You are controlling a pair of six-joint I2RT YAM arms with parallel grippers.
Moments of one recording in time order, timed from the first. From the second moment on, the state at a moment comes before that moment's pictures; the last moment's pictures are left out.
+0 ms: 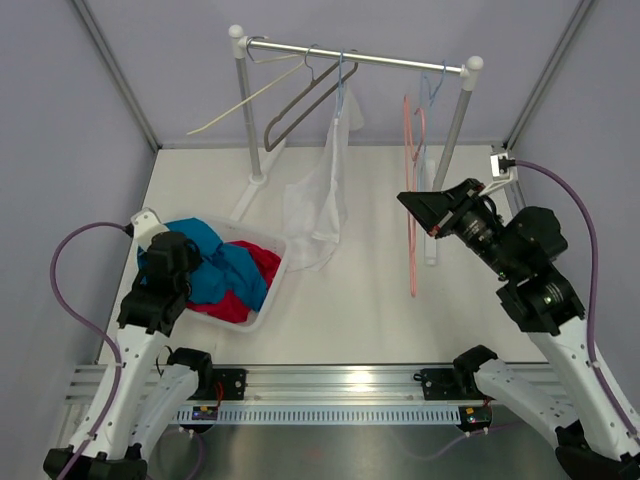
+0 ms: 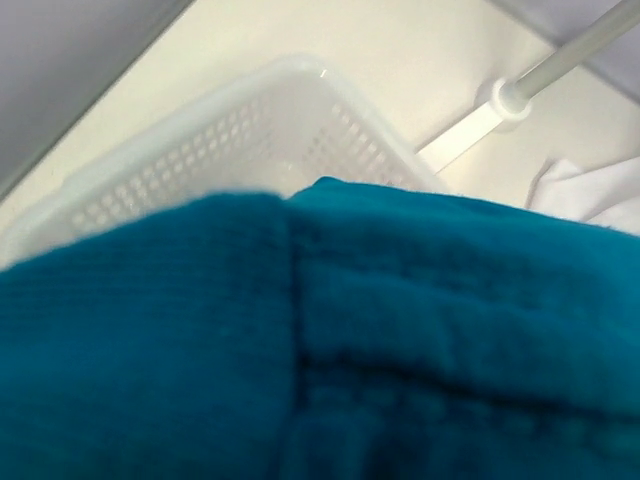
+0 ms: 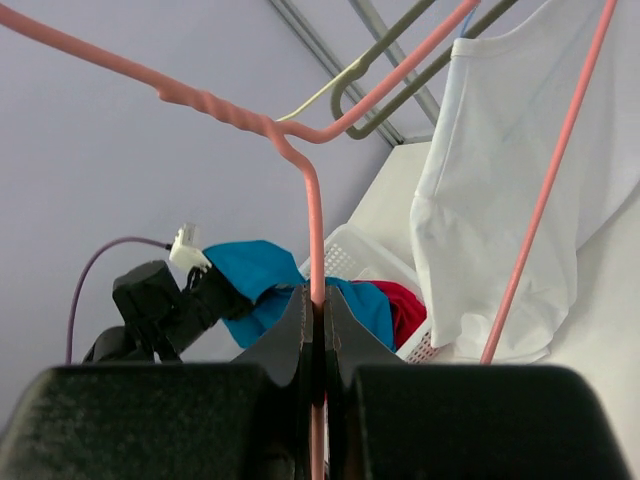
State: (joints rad) left arm -0.20 0.67 0.77 -0.61 -0.54 -0.54; right arm 0.48 0.74 1.14 -0.27 -0.20 0.74
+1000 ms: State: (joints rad) left arm -0.03 0.48 0.81 -0.66 0.11 -0.63; right arm 0.40 1.32 1.30 0.00 -0.10 0.86
